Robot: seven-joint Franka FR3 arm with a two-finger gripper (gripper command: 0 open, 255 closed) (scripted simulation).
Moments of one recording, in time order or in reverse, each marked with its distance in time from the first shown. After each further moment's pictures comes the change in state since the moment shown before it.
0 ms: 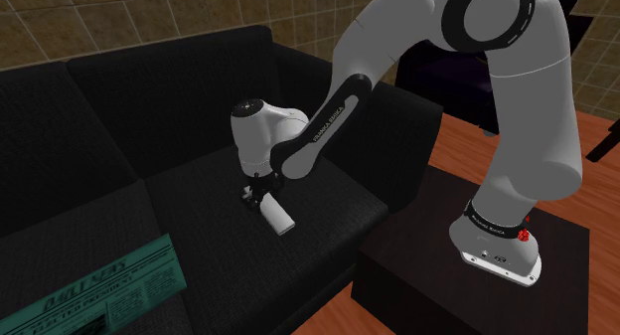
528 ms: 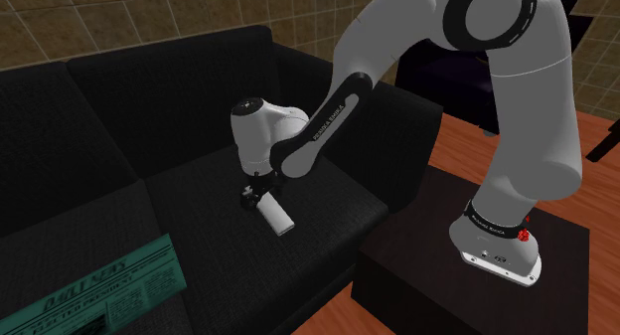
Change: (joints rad) arm -0.004 -0.006 0.003 -0.001 0.005 -0.007 -0.006
